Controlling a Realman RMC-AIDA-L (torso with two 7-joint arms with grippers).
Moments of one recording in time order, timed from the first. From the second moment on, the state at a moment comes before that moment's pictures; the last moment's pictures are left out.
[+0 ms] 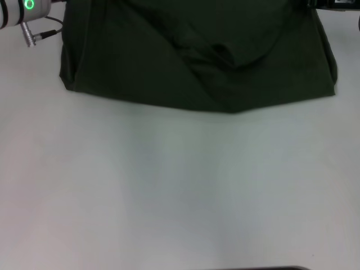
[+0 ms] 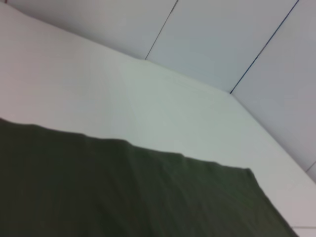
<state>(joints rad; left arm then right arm) -0.85 -2.09 -2.52 -0.54 -1.04 0.86 -2.06 0.80 1.99 -0.49 -0.53 -2.33 -0.93 2.07</state>
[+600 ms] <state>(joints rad) -0.86 -2.08 -2.52 -0.55 -1.11 0.87 -2.05 0.81 1.97 -0.49 -0.54 -2.31 -0.93 2.07</state>
